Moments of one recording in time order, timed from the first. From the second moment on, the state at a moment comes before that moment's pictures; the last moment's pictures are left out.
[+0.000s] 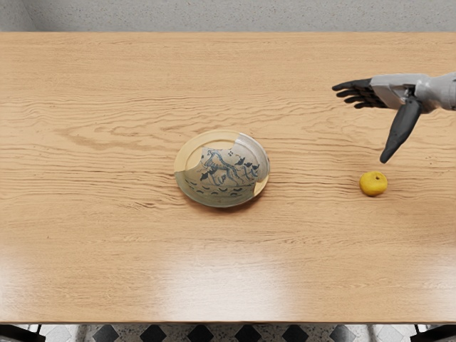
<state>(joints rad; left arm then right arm) 0.00 0.00 0.24 -0.16 0.01 -0.02 0.08 1.24 -0.87 0.18 1.11 -0.67 0.61 -0.01</state>
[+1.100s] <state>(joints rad) 0.00 0.00 0.24 -0.16 0.00 -0.02 0.08 1.11 -0.85 0.35 1.59 -0.98 0.35 -0.61</state>
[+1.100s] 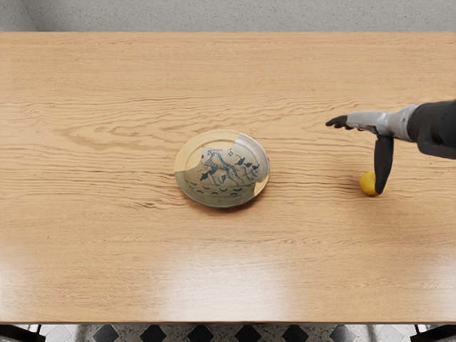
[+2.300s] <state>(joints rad) 0.00 0.00 0.24 -0.16 0.01 -0.02 0.08 0.81 -0.83 0.34 1.64 -1.32 -0.03 -0.61</state>
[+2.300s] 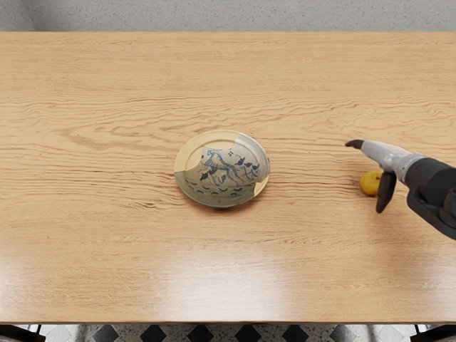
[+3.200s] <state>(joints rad) 0.00 0.00 0.24 -0.16 0.01 -0.02 0.08 0.77 -0.79 0.33 1.58 -1.39 -0.08 -0.61</state>
